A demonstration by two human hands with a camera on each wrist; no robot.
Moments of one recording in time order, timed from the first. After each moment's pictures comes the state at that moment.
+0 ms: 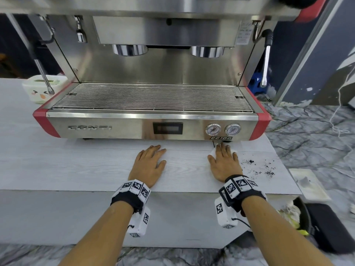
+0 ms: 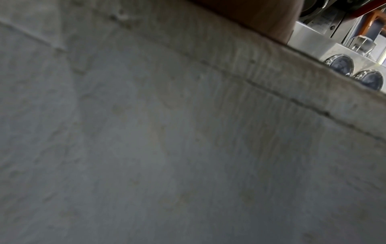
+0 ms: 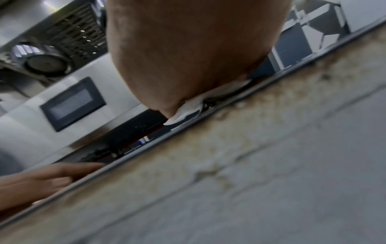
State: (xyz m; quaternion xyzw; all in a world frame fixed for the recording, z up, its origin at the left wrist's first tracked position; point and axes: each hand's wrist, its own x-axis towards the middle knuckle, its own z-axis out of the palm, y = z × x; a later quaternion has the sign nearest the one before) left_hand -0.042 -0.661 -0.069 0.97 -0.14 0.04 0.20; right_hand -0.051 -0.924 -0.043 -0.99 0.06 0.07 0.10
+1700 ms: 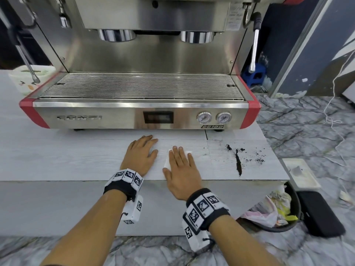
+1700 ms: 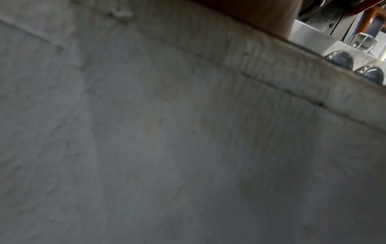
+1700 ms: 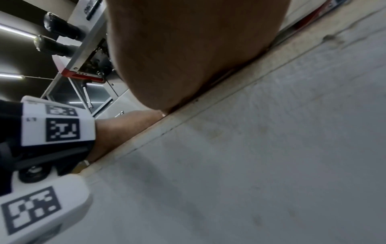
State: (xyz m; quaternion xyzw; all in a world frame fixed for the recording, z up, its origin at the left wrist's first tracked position) left_hand -0.043 -0.664 -0.067 0.97 -0.13 0.06 0.19; right_hand -0.113 -0.834 -0.058 -0.98 -0.14 0.06 0.10
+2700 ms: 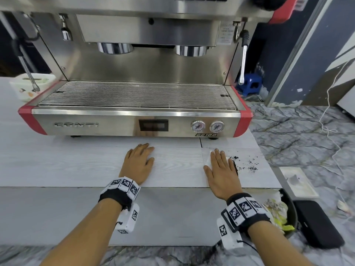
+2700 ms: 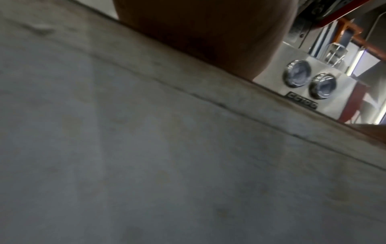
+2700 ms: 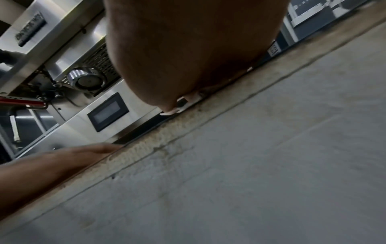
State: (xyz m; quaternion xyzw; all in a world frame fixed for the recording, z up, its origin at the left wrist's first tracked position) left_hand -0.049 -0.676 -0.065 0.97 -0.11 0.05 0.22; right_hand -0.109 -0.956 -0.051 -0.99 0.00 0.03 0.11
